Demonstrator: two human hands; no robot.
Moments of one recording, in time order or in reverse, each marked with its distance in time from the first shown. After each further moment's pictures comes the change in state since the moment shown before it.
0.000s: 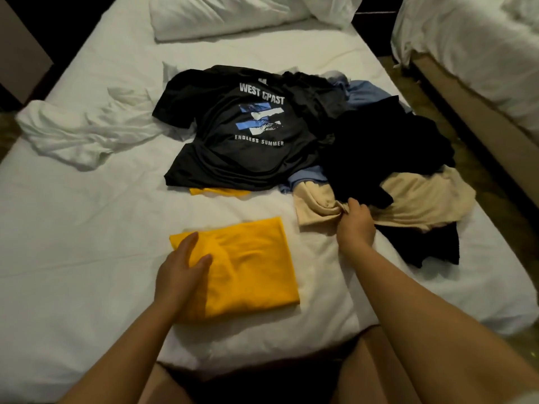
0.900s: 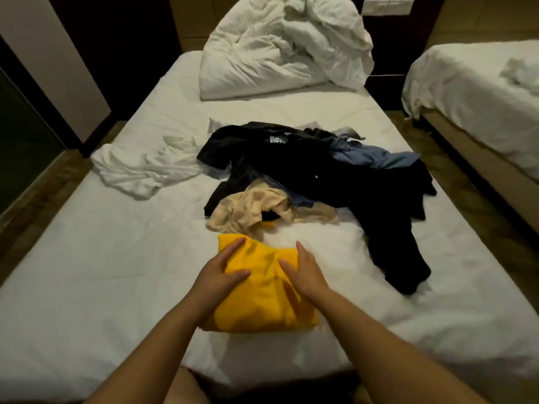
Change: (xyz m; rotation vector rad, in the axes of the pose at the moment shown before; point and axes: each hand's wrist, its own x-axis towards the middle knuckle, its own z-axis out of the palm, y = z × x) left_hand -0.040 0.052 -0.060 -0.406 -0.207 0.173; right_hand -0.100 -0.054 0.037 -0.029 -0.497 -0.381
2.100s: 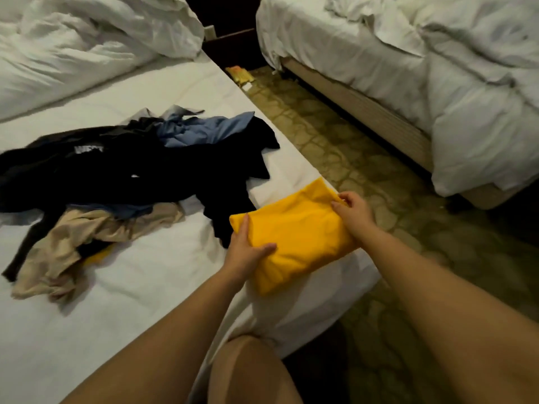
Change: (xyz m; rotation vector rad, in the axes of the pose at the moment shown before) left_hand 0.084 0.092 0.320 0.107 -0.316 0.042; right_hand -0.067 0.271 -0.262 0.430 0.574 0.398
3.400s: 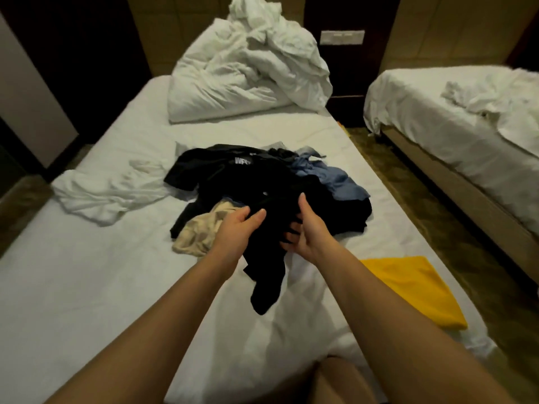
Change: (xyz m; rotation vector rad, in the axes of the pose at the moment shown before) left_hand -0.126 0.014 -0.241 -0.579 0.315 0.196; right_hand -0.147 -0.231 0.222 0.688 -0.670 0.303
